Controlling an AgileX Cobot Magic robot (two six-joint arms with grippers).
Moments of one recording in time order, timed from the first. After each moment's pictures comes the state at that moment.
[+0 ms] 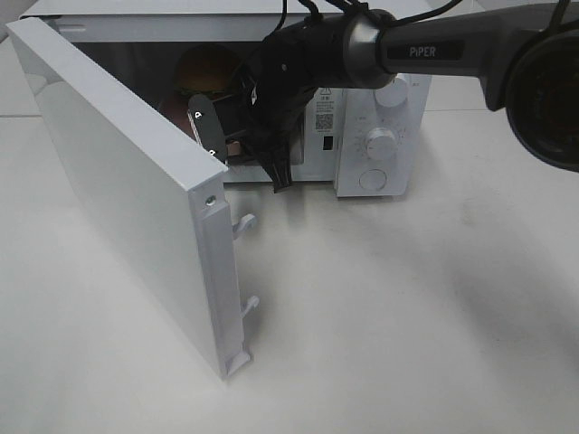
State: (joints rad) left arm 0.00 0.00 -0.52 -0.09 1.08 0.03; right arm 0.61 2.38 -1.91 -0.10 0.50 -1.25
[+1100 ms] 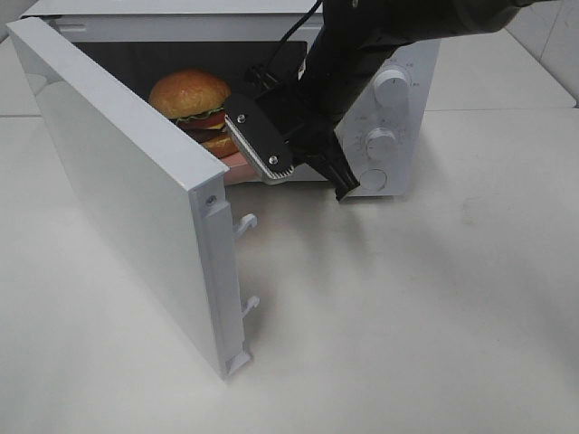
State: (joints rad) left arm 0.00 0.00 -0.52 -0.09 1.08 0.03; right arm 0.57 2.01 -1.52 0.14 0.62 -1.71
